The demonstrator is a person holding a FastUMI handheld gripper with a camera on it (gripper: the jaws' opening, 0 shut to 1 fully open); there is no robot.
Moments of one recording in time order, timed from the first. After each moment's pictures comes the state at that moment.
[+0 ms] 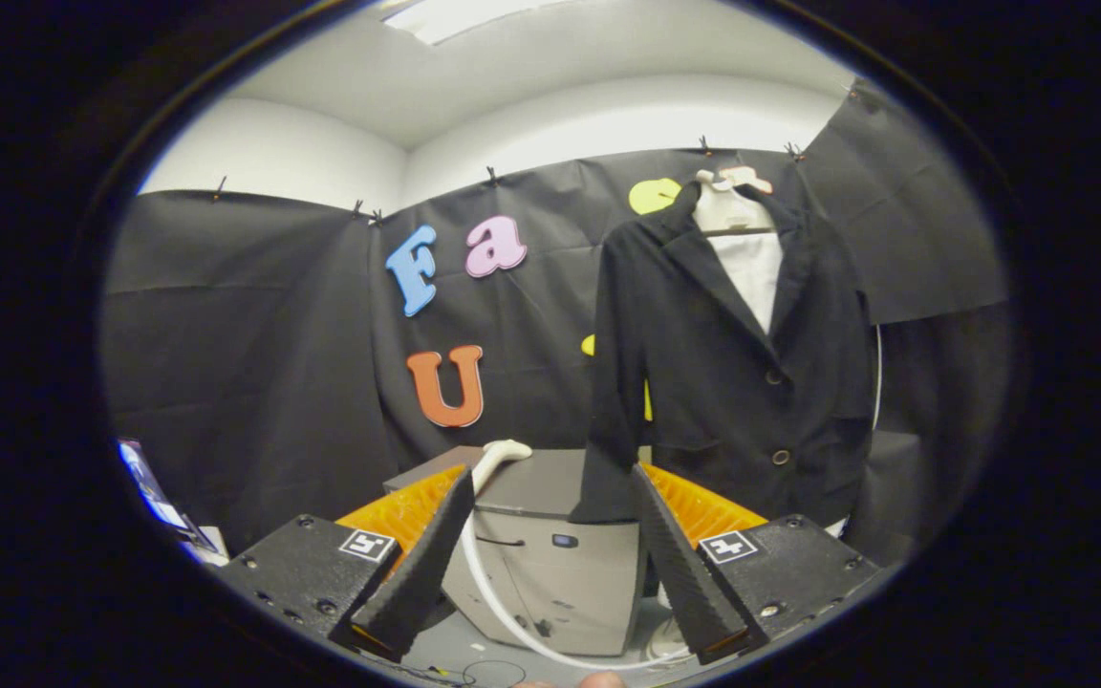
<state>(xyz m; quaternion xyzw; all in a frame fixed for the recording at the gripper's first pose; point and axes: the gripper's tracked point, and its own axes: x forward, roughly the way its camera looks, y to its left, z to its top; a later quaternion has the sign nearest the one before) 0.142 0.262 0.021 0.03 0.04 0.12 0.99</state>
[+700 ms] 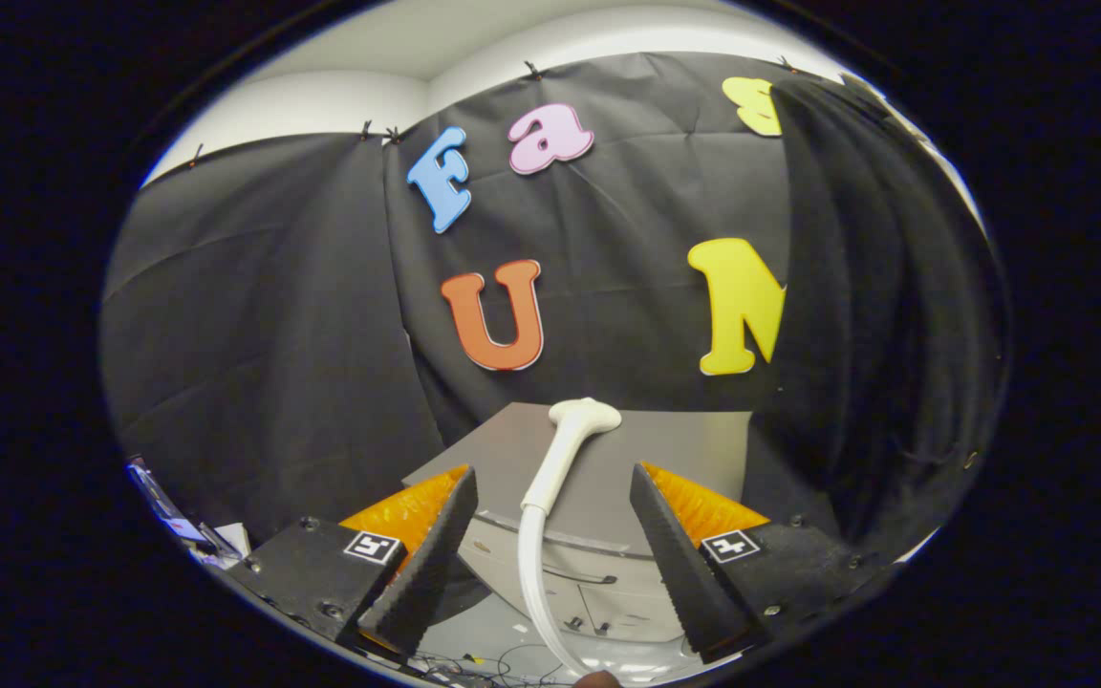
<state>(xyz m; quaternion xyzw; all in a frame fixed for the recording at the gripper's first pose) 0.356 0.415 -0.047 0.01 0.19 0.18 0.96</state>
